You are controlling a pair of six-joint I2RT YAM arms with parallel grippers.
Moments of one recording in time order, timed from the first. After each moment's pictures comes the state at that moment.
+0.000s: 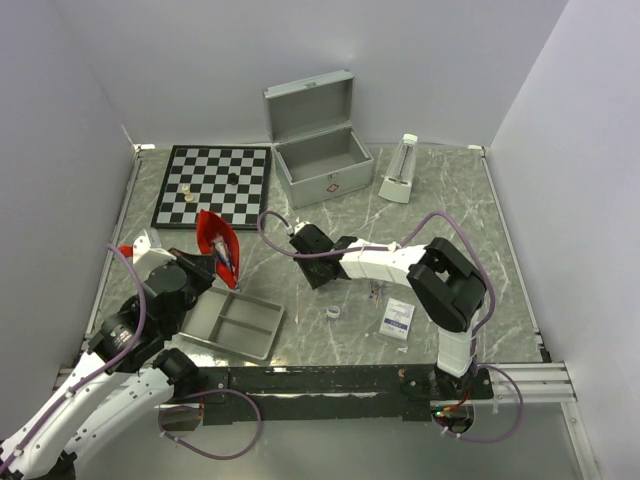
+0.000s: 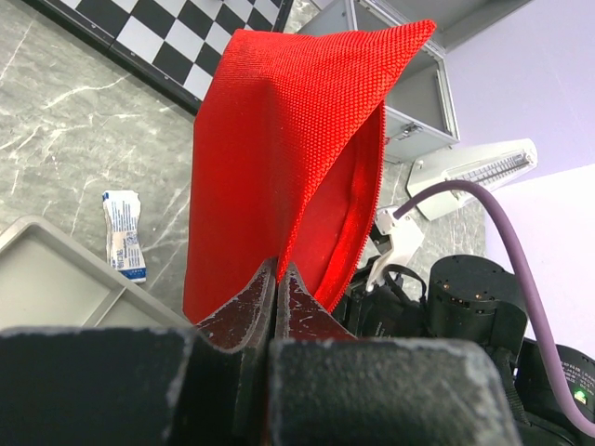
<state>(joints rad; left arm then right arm) -0.68 0.46 0.70 -0.59 -0.61 -1.01 0.89 1.86 1.18 -0.38 0.16 0.25</state>
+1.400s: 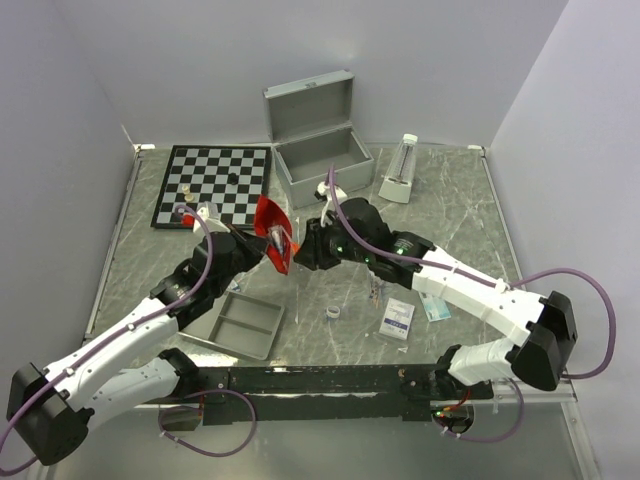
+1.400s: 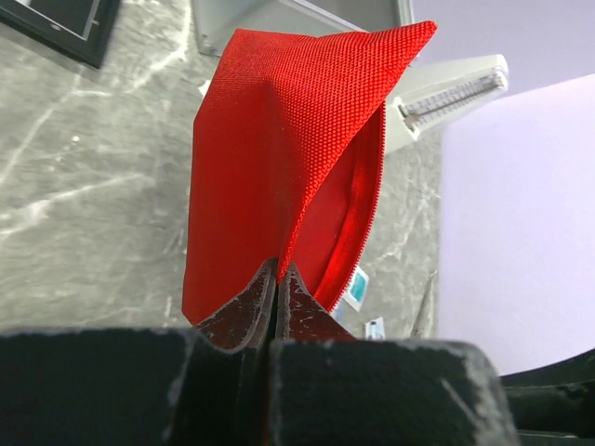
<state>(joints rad) -0.68 0.90 0.67 -0.15 -0.36 -1.08 0.90 1.30 1.15 -0.37 -0.10 0.51</state>
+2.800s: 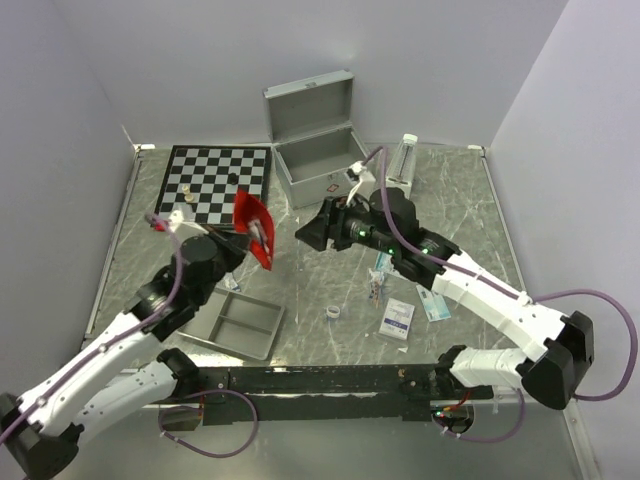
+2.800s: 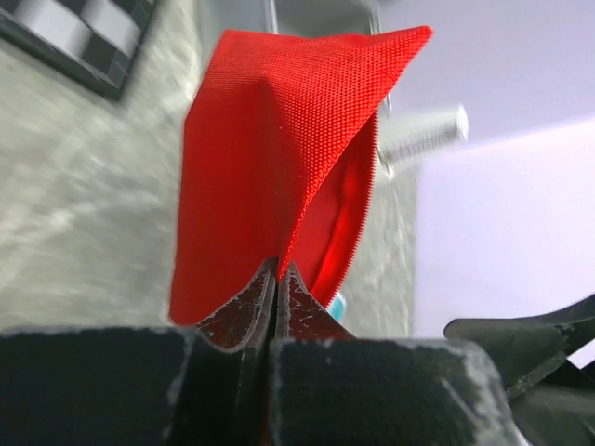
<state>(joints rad) -0.70 0.77 0.71 -0.26 -0.44 -1.13 0.79 1.22 1.09 -0.14 -0.22 0.64</state>
